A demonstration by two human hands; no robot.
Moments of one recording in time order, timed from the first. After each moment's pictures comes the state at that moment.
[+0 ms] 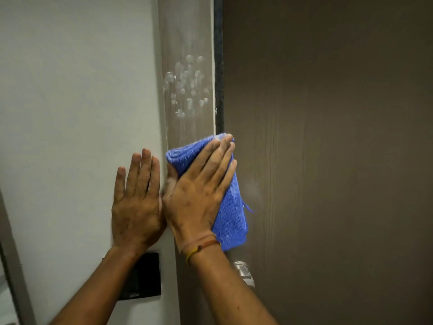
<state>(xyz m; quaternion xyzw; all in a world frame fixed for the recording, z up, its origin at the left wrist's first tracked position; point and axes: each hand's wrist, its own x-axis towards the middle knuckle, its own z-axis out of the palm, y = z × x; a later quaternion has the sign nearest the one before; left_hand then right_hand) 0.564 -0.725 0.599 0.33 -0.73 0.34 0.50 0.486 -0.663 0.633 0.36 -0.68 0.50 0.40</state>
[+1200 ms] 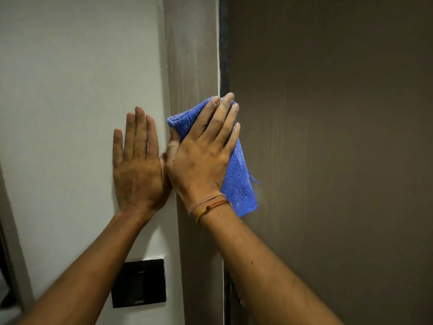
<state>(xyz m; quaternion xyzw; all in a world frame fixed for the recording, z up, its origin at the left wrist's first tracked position) 0.554 -0.722 0.672 0.35 -0.68 0.33 0.55 0.477 -0.661 0.698 0.39 -0.67 0.48 0.42</state>
